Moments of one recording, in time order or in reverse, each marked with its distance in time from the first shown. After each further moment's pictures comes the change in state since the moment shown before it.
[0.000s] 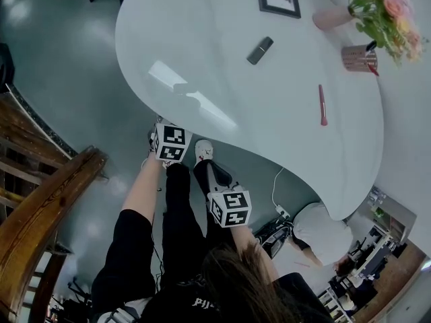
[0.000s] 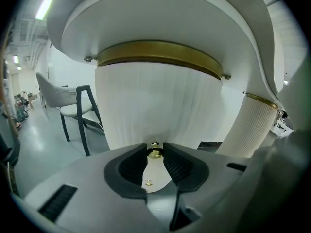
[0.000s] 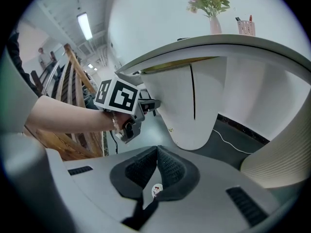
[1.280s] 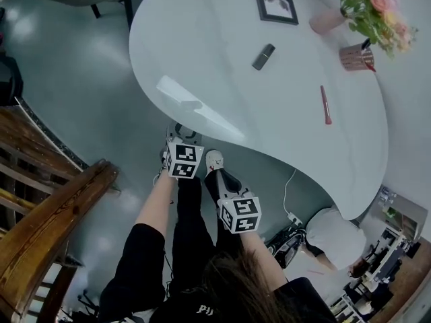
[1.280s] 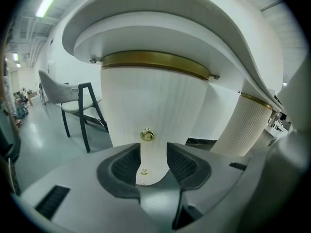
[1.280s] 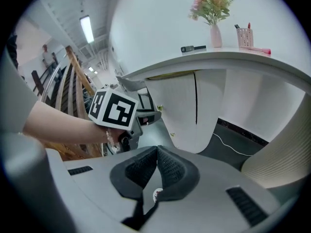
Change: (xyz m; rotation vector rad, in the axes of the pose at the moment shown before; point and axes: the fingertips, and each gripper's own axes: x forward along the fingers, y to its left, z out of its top) left arm -0.031 -0.012 -0.020 -0.012 0.020 -0.011; right arm -0.009 0.019 0.005 0.001 -0.061 -0.011
